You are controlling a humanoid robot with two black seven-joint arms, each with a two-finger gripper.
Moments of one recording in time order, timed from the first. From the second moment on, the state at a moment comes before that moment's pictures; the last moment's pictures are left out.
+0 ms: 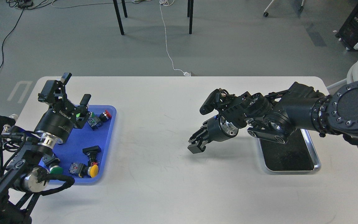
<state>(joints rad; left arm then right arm) -0.07 0.31 -1.31 -1.32 0.72 -0.20 -0.33 1.41 0.00 -0.83 0.84 -1.11 0.07 0.49</state>
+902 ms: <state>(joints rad) -0.06 0.31 -1.31 -1.32 0.72 -0.20 -0.33 1.35 0.00 -0.83 0.85 -1.11 -0.01 0.49</state>
